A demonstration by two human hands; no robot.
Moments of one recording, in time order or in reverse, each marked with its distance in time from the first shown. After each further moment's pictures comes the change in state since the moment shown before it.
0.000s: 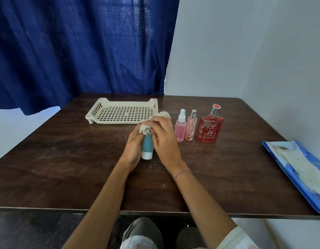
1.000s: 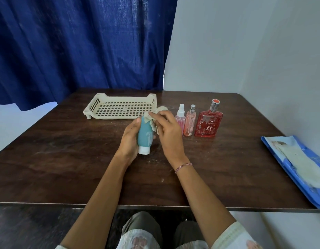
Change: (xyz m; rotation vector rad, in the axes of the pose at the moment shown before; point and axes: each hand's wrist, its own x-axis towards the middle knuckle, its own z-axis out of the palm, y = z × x) left_hand 0.000 0.008 0.000 -0.147 0.007 -0.067; right_hand 0.003 0.008 -0.004 0.077 -0.002 0.114
